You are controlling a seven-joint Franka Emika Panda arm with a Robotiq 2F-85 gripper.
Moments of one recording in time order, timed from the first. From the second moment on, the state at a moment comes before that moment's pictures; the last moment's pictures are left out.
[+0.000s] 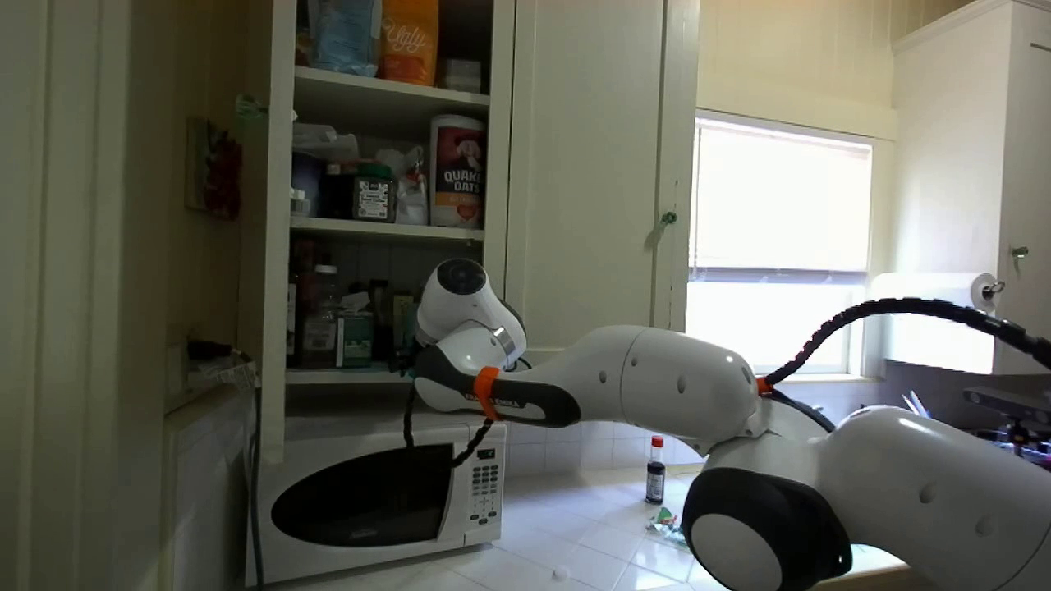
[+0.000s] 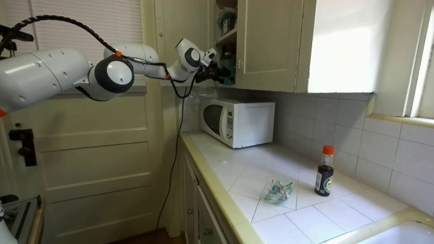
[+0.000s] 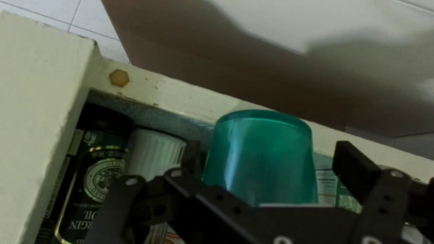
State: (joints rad) arm 0.37 1.09 -0.30 -0.43 -0.31 2.42 0.42
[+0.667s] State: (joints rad) arm 0.35 1.08 -0.36 -0.43 -0.36 2.49 0.44
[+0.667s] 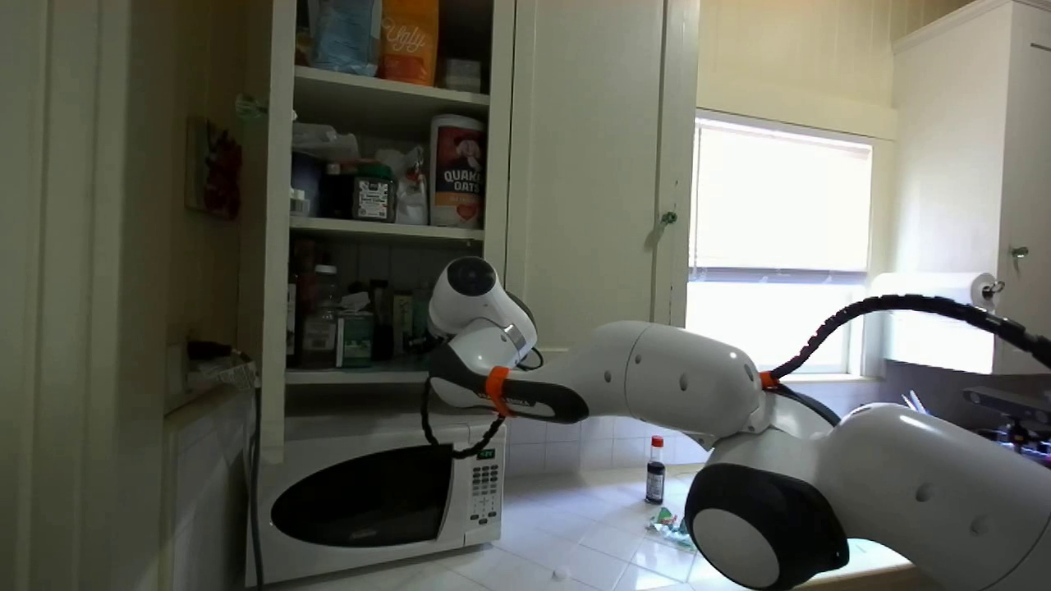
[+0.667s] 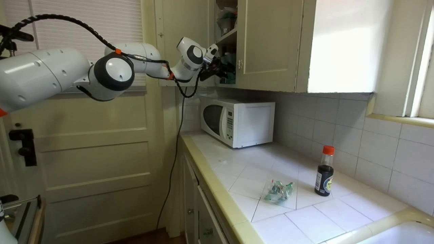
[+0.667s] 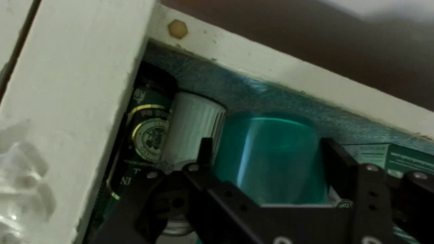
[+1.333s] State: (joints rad) arm 0.27 1.09 -0.19 -0.43 -0.27 2.52 0.25
